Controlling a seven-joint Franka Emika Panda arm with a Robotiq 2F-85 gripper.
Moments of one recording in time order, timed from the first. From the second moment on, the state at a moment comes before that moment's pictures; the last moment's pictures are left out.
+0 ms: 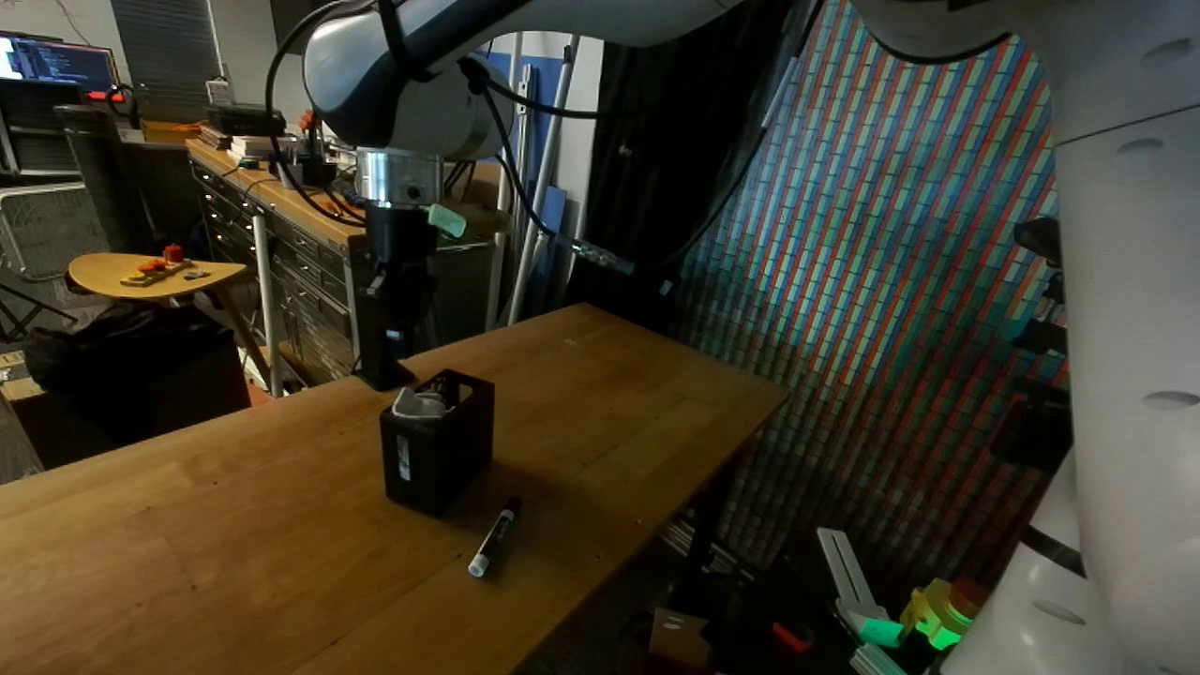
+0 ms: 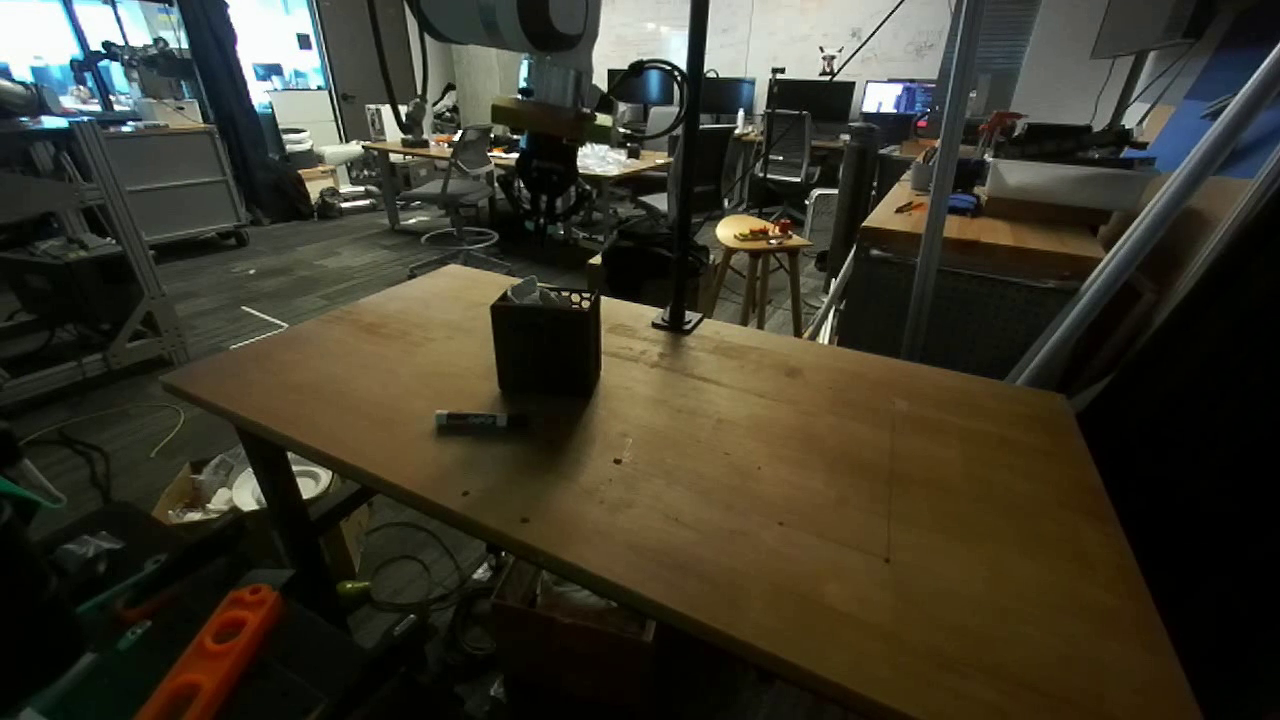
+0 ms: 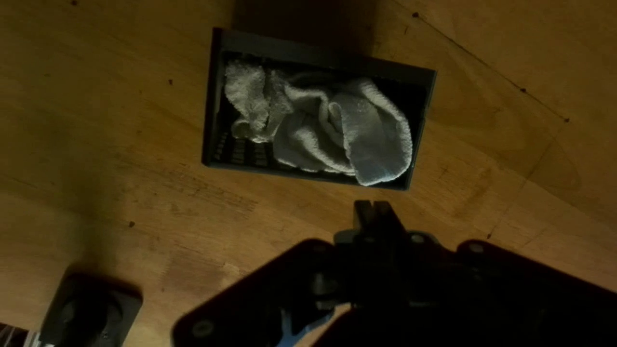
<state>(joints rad) -0.03 0.46 0.14 -1.65 0.04 2.01 -0.46</state>
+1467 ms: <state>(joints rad) -0.03 0.46 0.14 -1.75 0.00 2.11 -0.46</state>
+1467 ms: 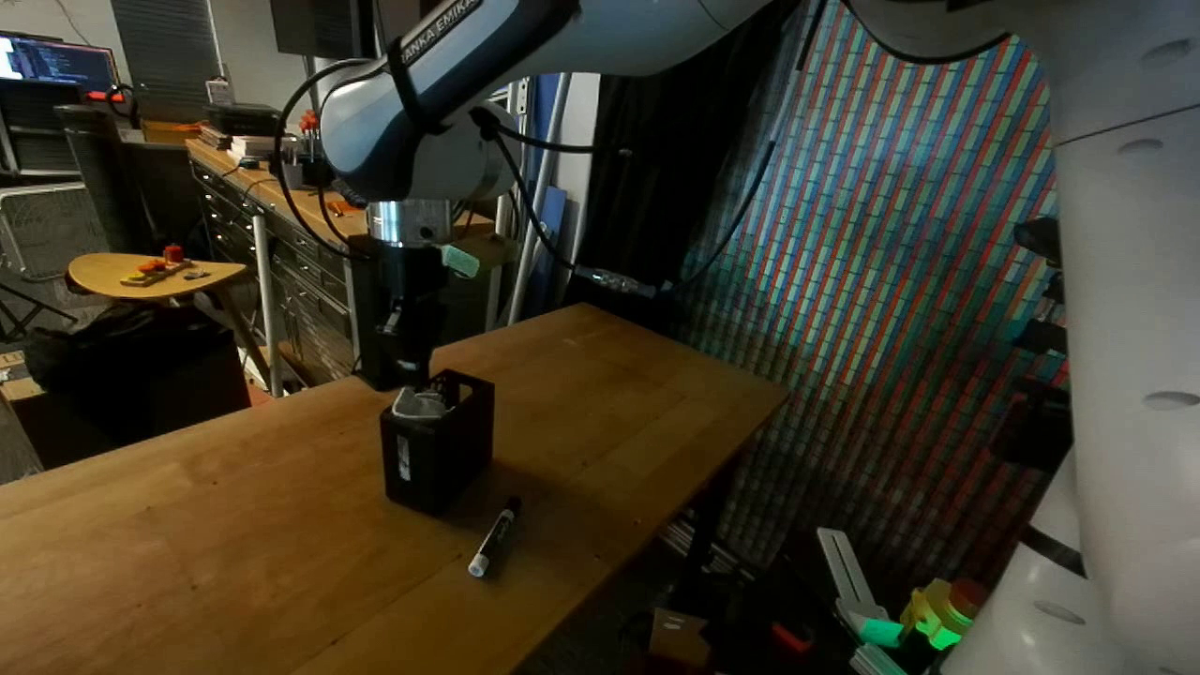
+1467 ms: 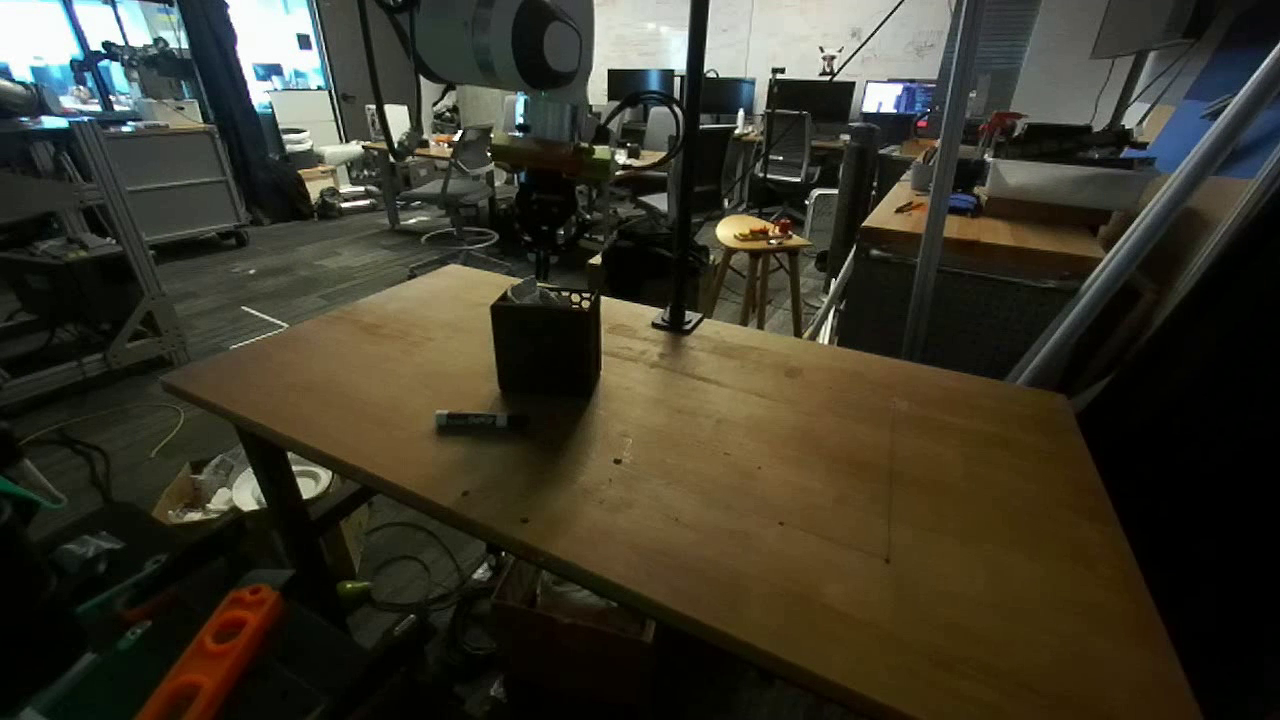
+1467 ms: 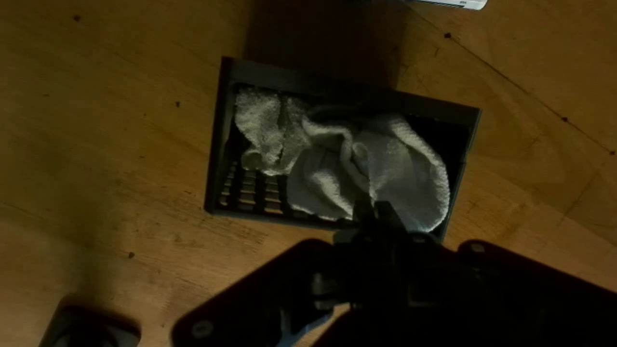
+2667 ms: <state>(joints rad) -0.07 0.56 0.15 -1.77 0.10 2.17 -0.54</state>
